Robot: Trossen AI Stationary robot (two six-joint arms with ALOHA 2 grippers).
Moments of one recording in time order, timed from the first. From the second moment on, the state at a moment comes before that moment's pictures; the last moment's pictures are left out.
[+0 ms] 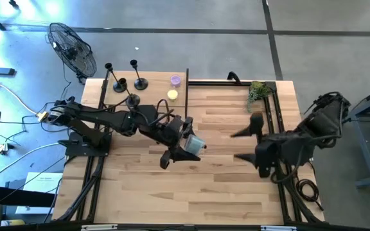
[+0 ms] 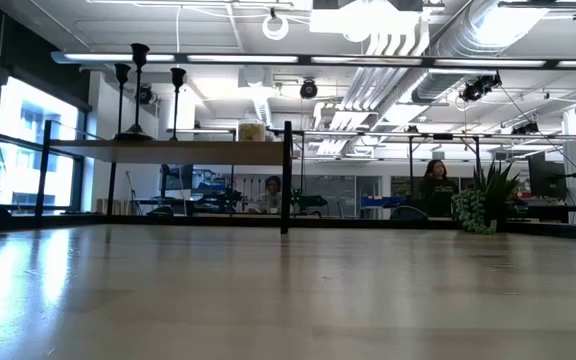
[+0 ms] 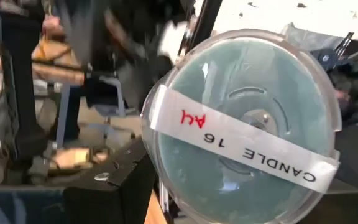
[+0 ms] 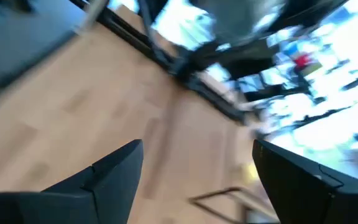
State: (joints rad) left arm -0.18 1.51 1.46 0.16 0.26 -0.32; right arm 0.70 1.33 1.77 -1.05 0.67 -0.24
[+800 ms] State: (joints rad) left arm -0.18 1.51 1.46 0.05 0.32 -0.32; right arm 0.67 1.48 1.95 -0.90 1.00 -0.64
